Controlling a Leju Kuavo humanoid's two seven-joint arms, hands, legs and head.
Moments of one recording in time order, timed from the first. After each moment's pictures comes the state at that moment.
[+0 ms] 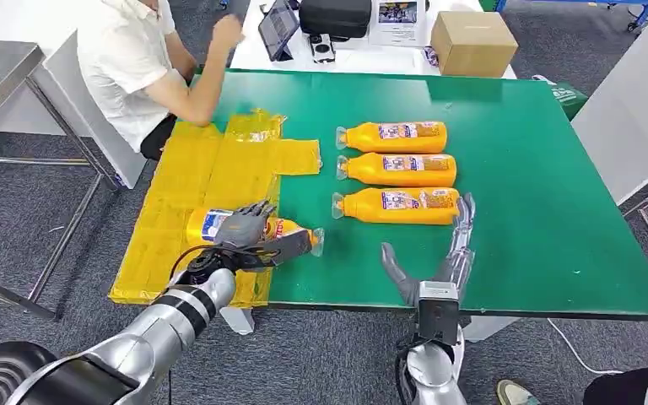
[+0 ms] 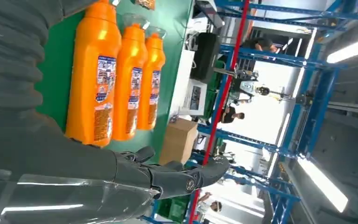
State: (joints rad) left arm -0.70 -0.20 -0.43 -0.50 -0.99 0.20 0.07; right arm -0.02 0.21 0.21 -1.46 0.29 -0.61 -0.69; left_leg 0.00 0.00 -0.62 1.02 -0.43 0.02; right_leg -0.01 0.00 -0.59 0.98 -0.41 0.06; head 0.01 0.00
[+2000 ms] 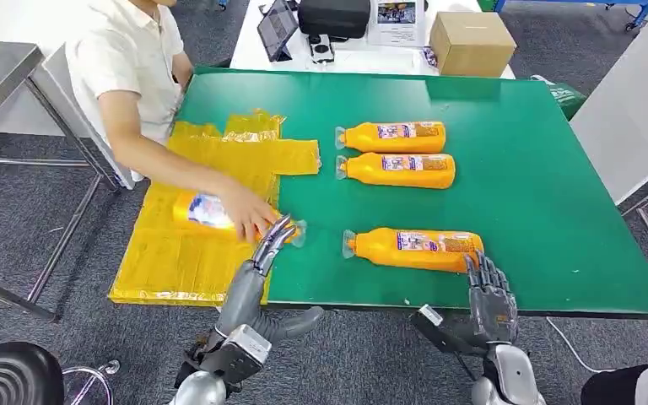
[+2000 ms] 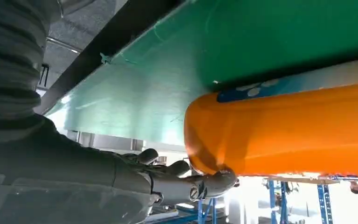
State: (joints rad) left arm -0.06 -0.09 -0.59 -1.53 -0.43 0.35 -0.42; right arm -0.07 -0.12 0.04 -0.95 1.26 -0.68 -0.20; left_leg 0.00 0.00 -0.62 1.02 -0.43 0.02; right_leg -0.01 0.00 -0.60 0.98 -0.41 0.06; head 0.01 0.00
